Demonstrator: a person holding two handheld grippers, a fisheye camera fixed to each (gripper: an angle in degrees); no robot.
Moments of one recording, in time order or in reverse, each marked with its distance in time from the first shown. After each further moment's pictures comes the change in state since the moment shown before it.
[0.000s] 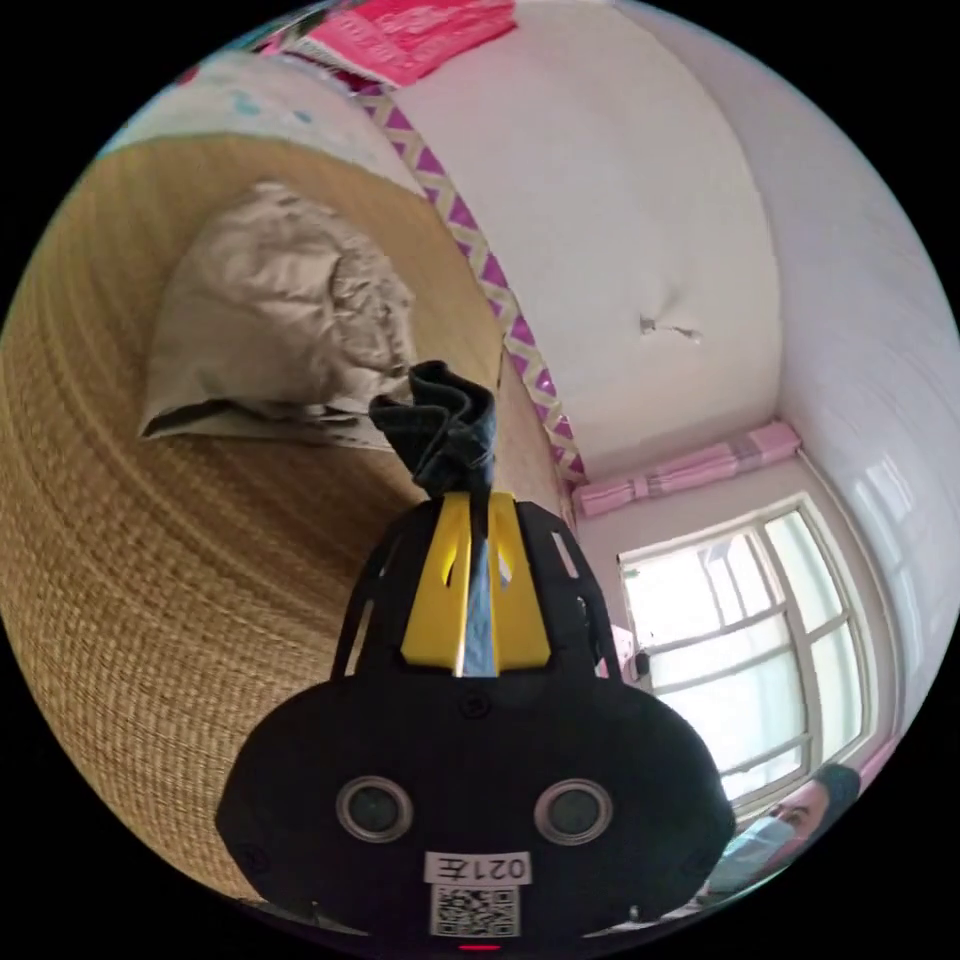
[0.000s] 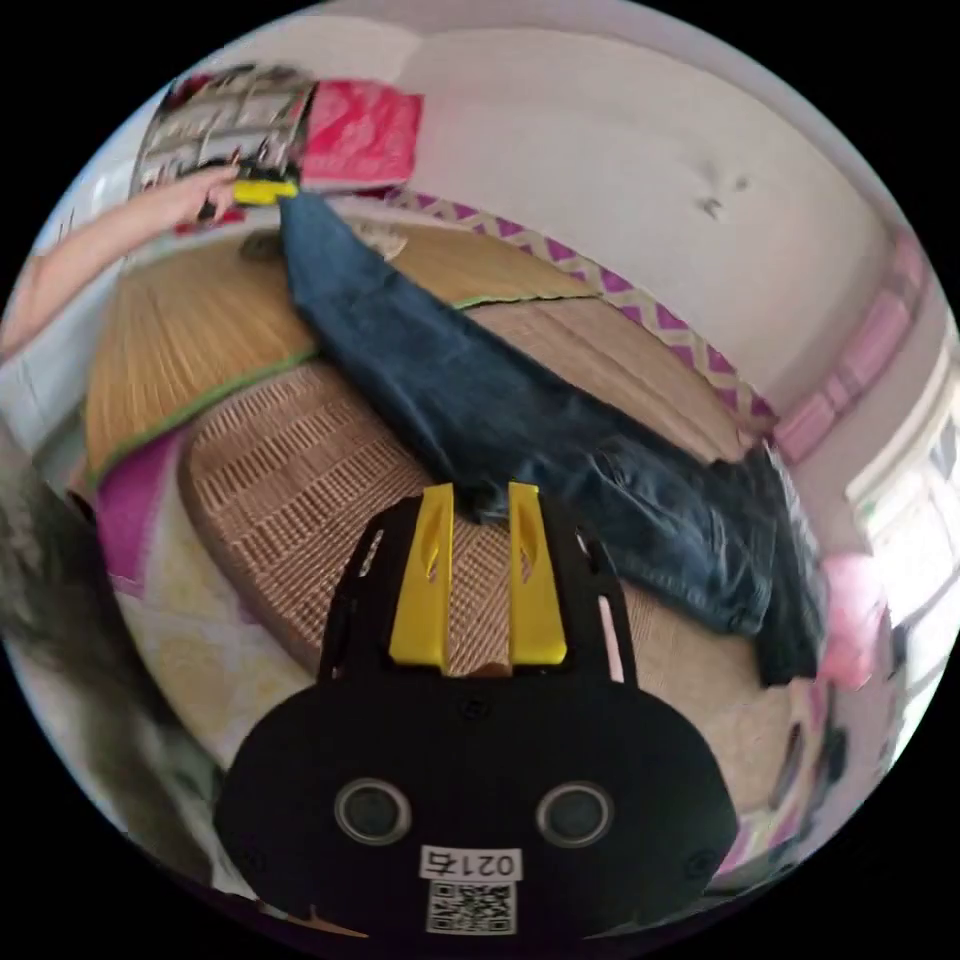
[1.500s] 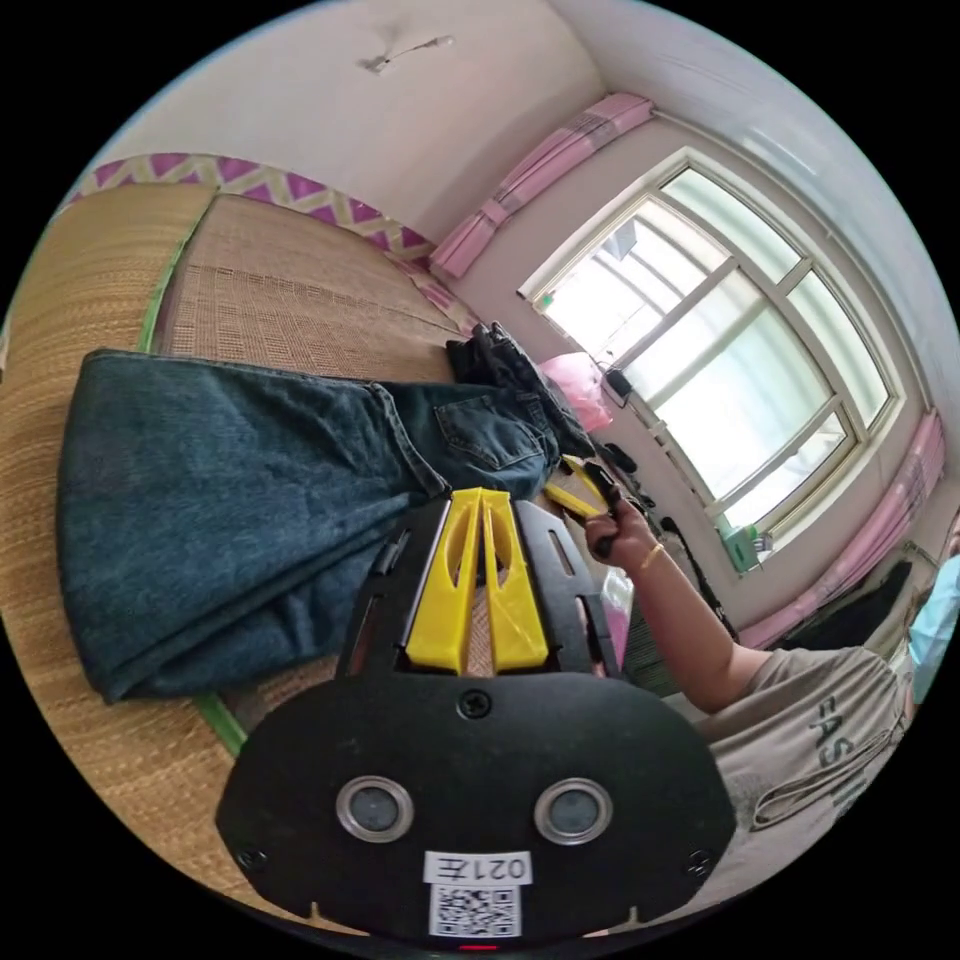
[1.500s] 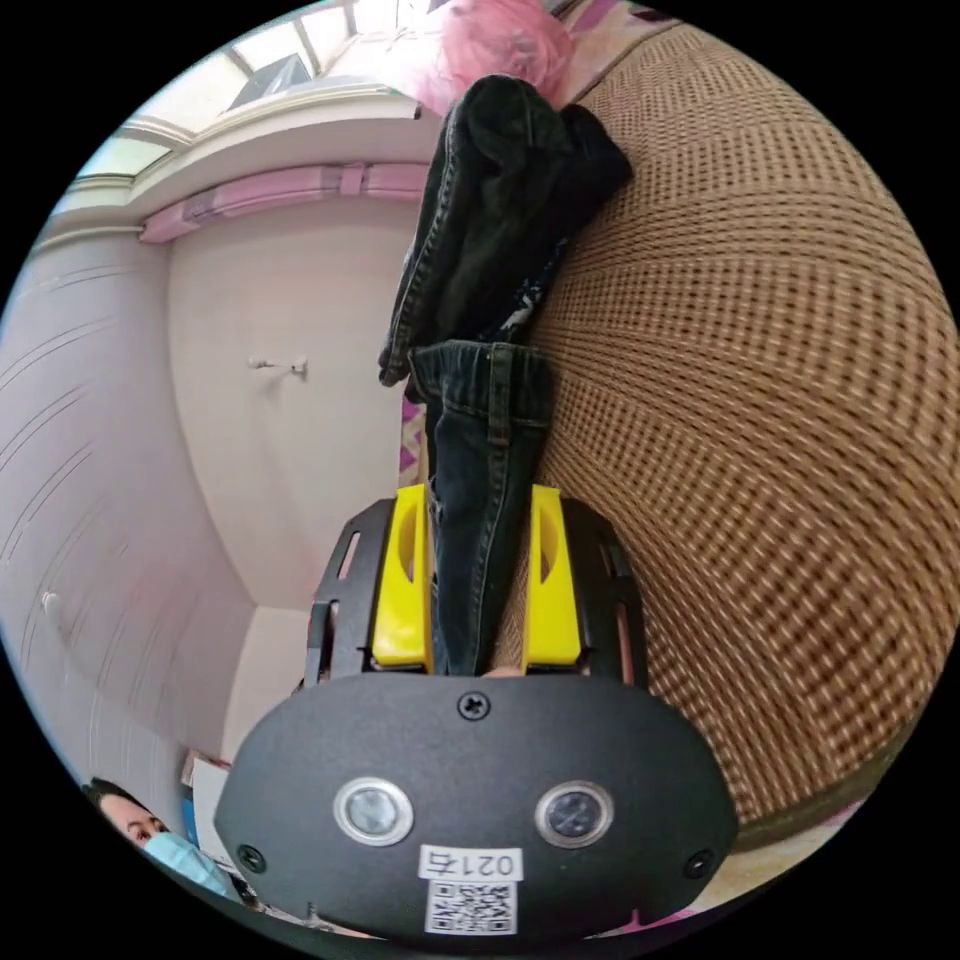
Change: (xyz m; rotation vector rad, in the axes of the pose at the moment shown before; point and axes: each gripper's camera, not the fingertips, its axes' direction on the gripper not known) left arm 0.290 0.250 0.270 -0.563 0.180 0.693; right arm 0.247 0.337 0.112 0.416 -0.673 1.673
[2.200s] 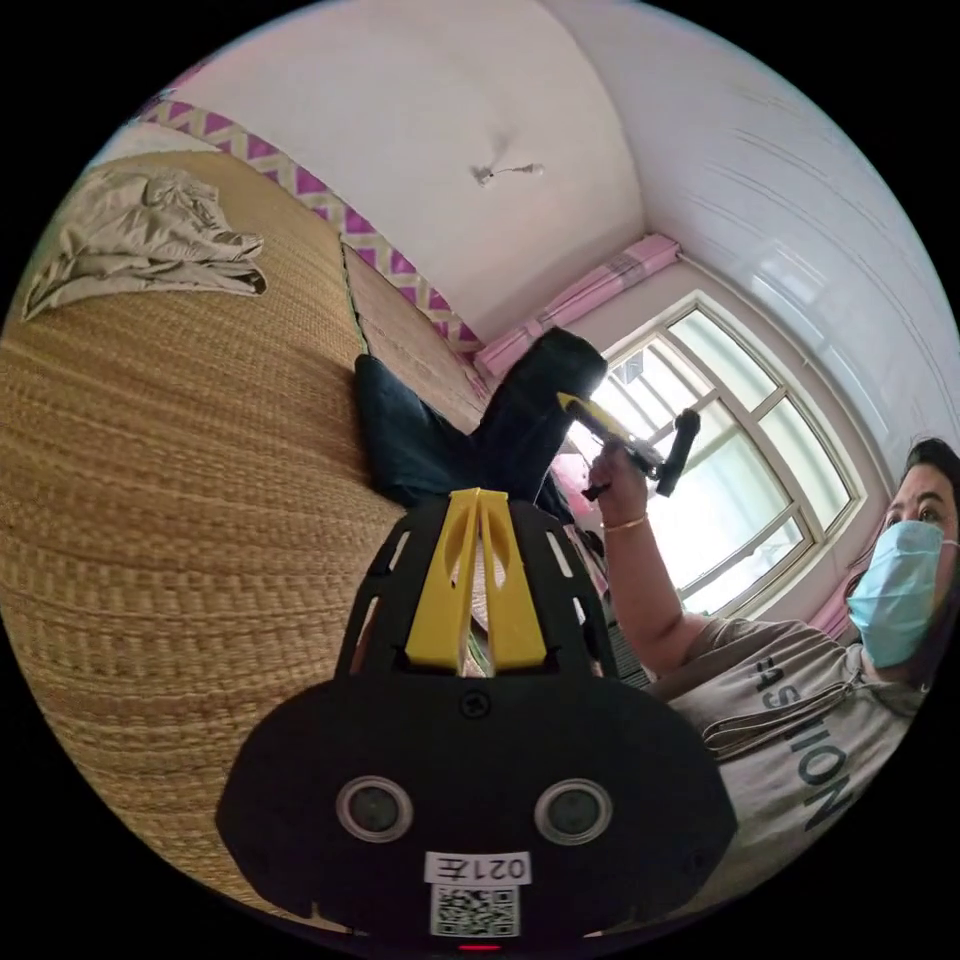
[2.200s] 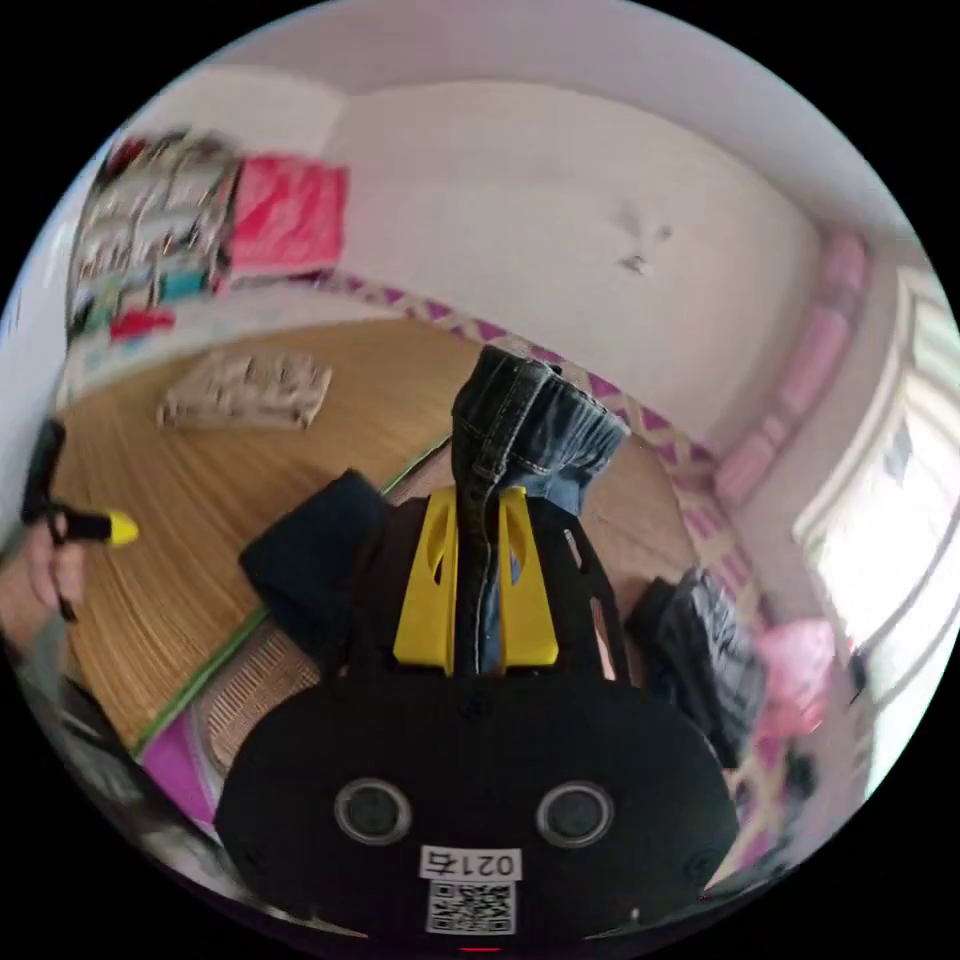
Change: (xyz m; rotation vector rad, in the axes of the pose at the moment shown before) left arm -0.148 0.184 -0.268 0.302 0.034 -0.211; right arm -0.556 0.344 0.282 -0.112 0.616 -1.610
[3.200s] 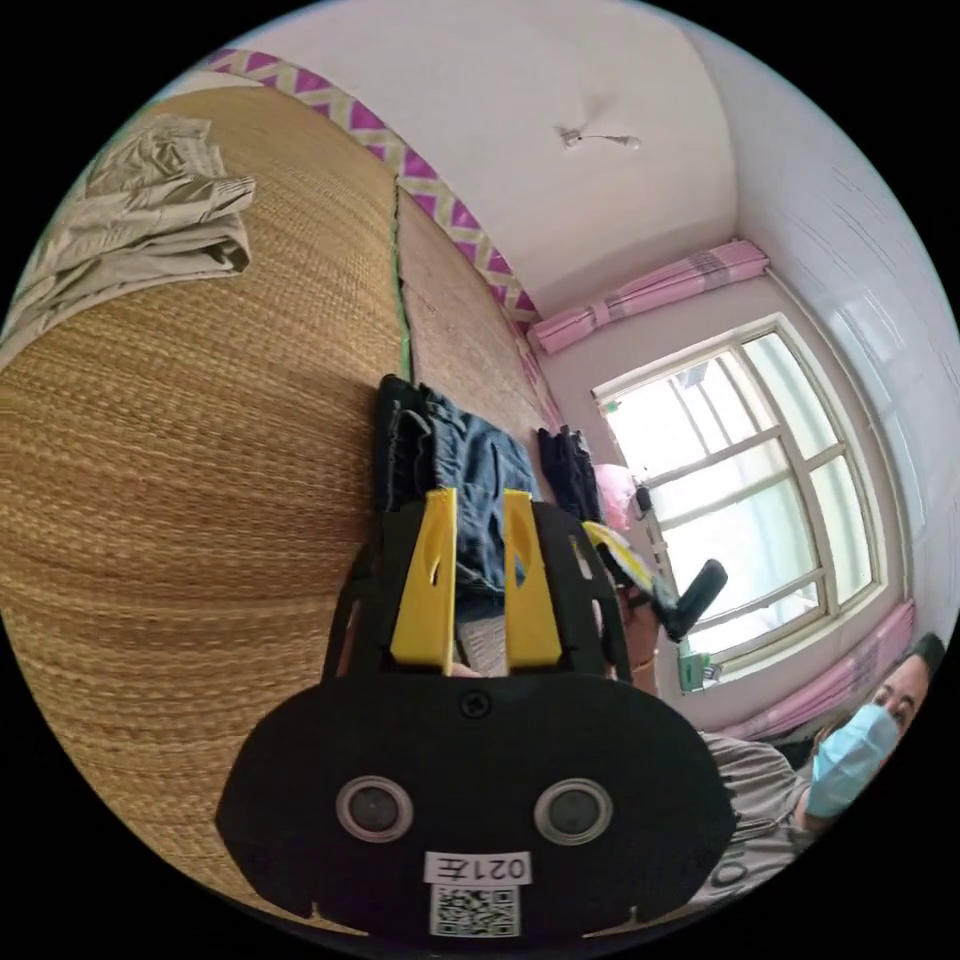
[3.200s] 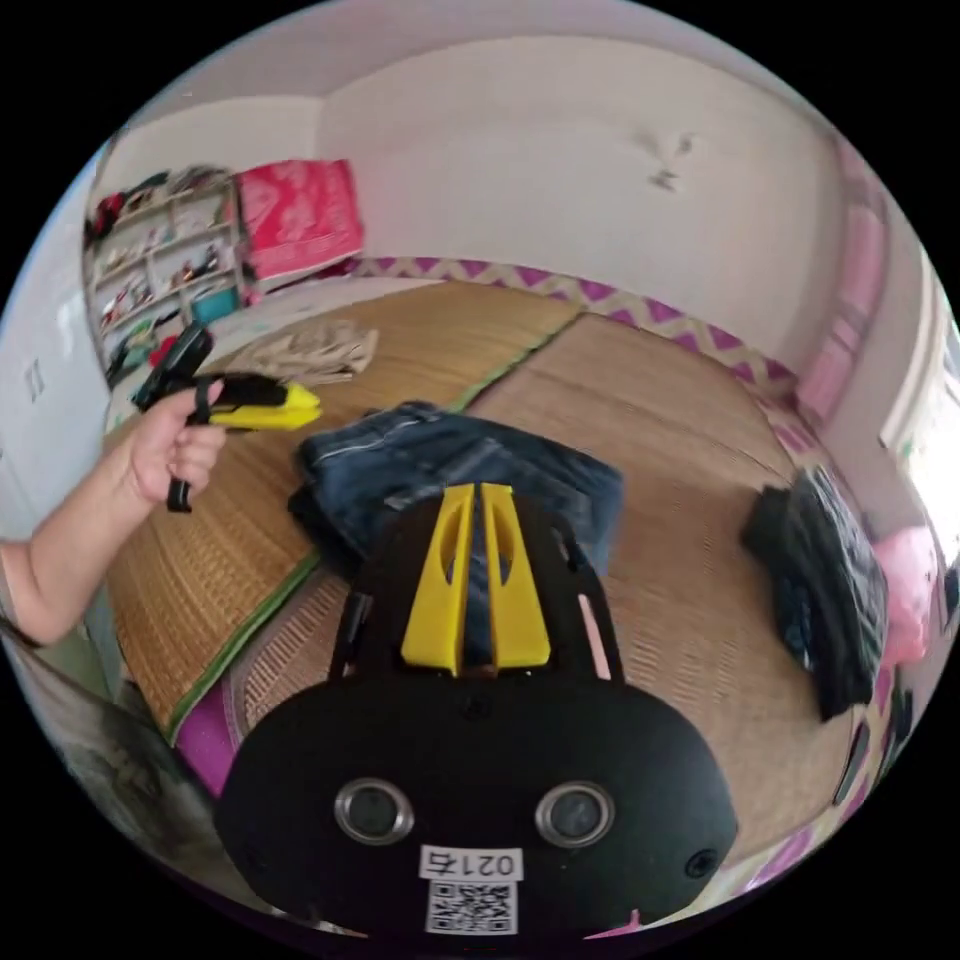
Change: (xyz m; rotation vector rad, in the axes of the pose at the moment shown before) left arm -0.145 -0.134 0.139 -0.134 -0.073 -0.178; right arm 0.170 0.016 0.119 -0.104 -0.255 0.112
